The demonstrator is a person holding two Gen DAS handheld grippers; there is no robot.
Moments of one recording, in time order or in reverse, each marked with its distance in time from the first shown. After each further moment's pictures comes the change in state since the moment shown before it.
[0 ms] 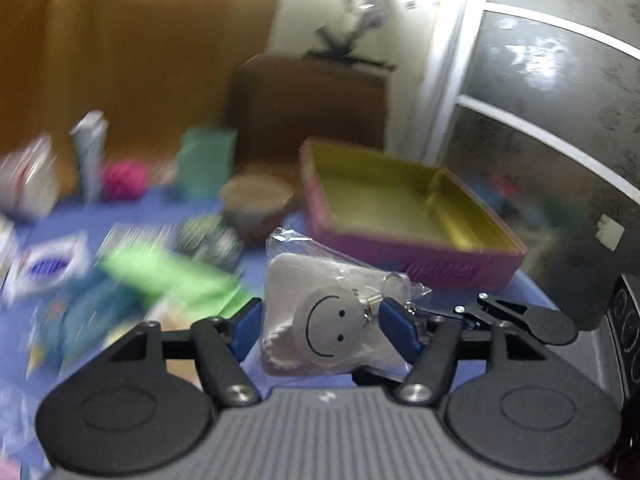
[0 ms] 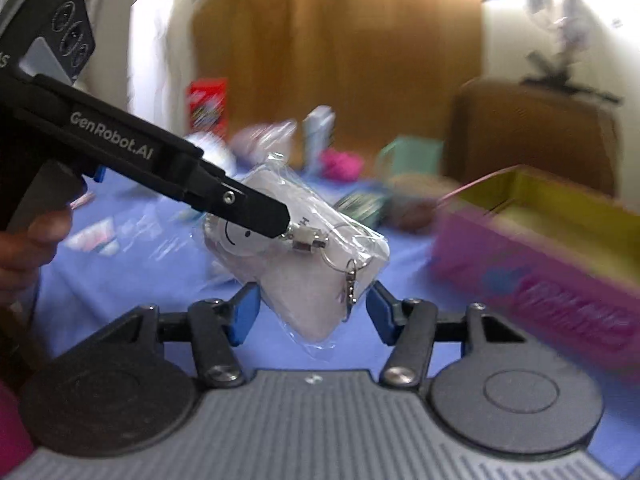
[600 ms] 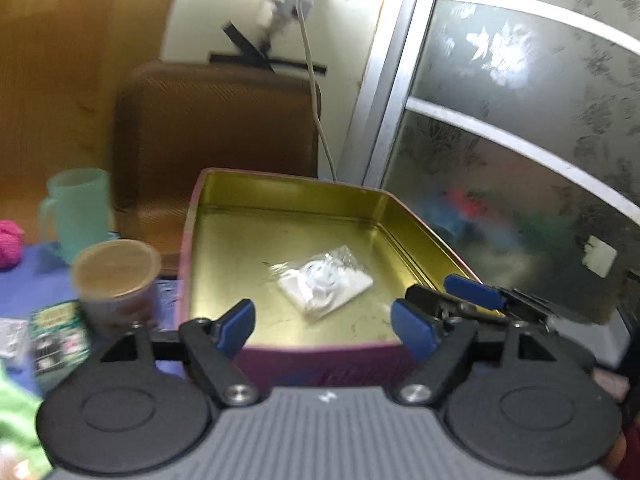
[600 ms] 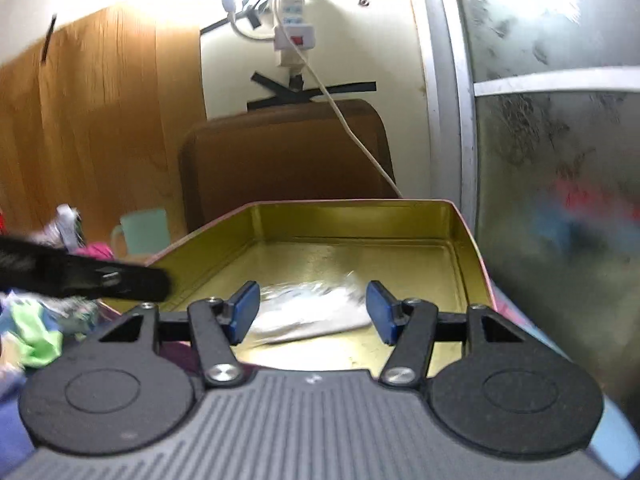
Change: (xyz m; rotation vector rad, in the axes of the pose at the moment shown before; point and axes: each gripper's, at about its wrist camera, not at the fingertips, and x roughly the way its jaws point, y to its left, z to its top) left arm 0.103 -0.045 0.044 0.045 -0.043 -0.136; right arm -0.019 -0.154 -0.002 0.324 -0.128 -0.477
